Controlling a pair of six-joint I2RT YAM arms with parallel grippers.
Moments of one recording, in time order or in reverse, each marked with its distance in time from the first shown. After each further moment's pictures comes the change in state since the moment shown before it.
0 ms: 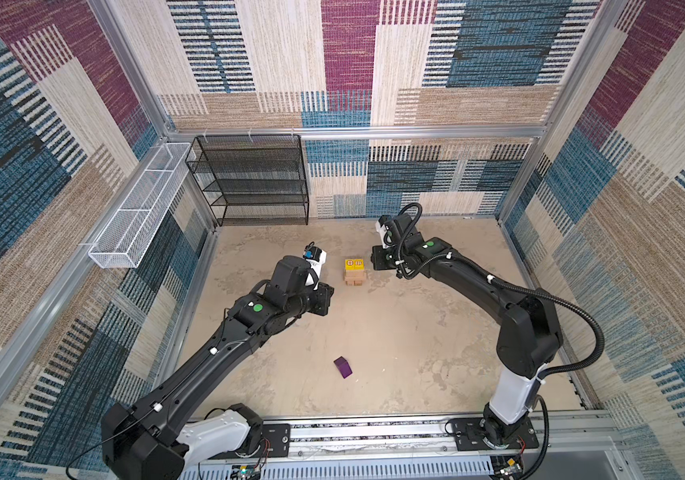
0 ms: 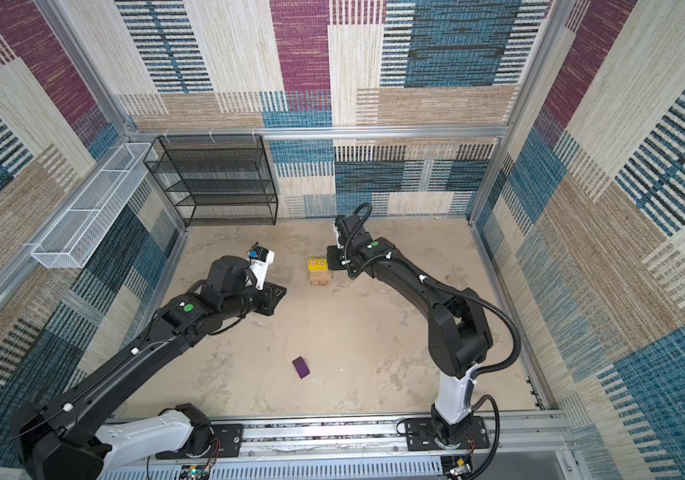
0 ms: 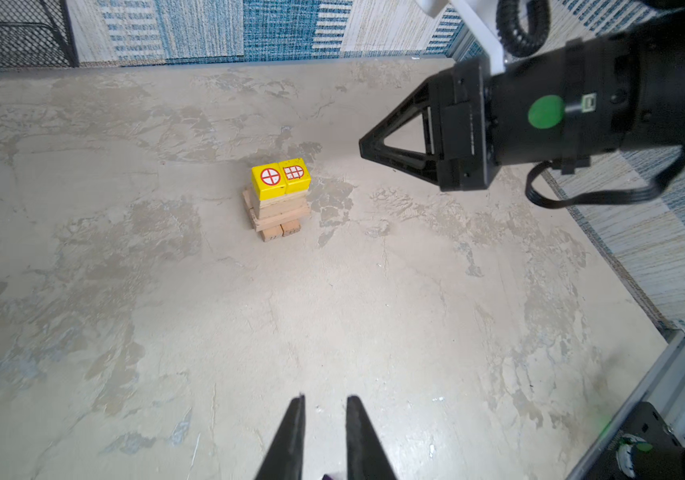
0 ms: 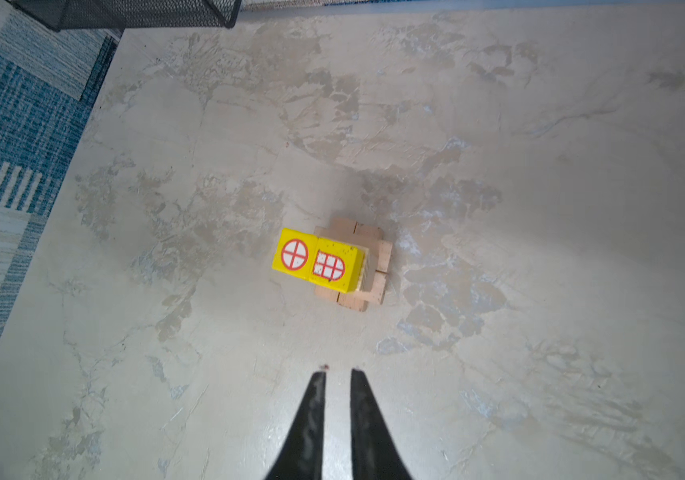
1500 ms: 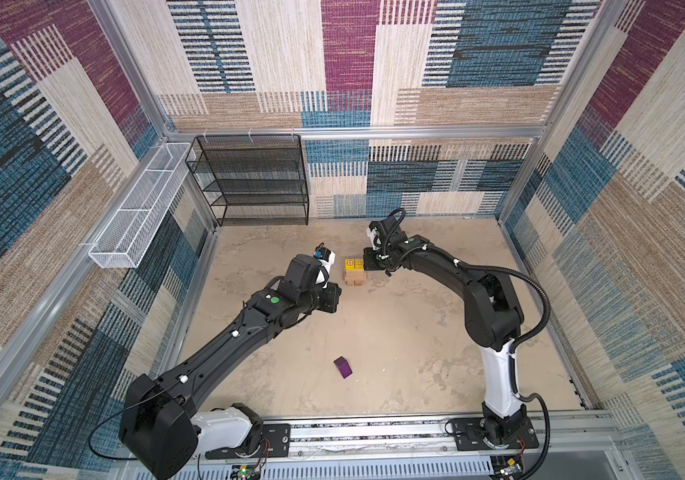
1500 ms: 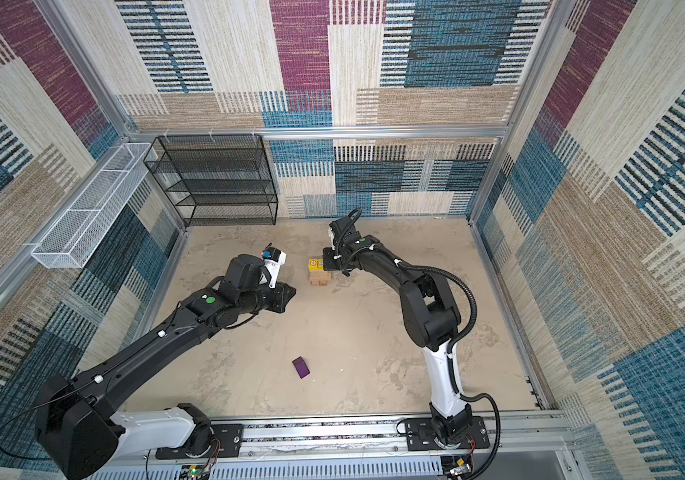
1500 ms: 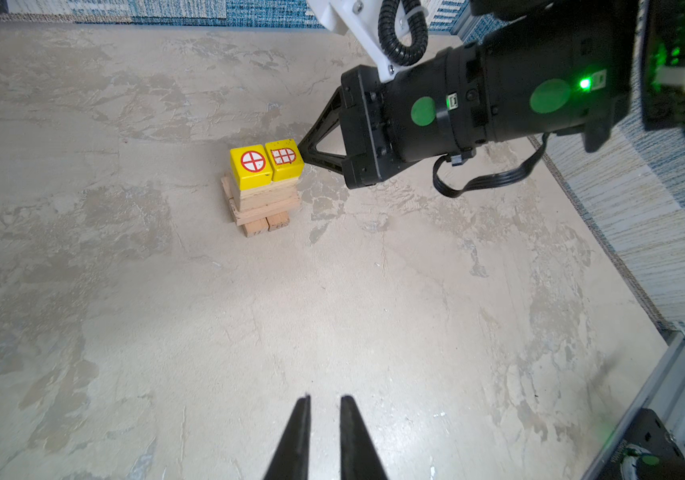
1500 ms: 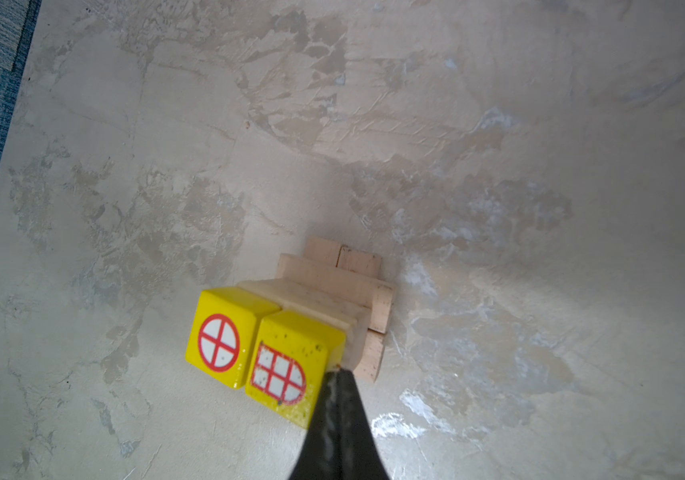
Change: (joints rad) left arm 0.000 0.144 -0.023 0.129 0.052 -0.030; right arm -0.051 0.300 0.185 0.023 -0.084 -0.008
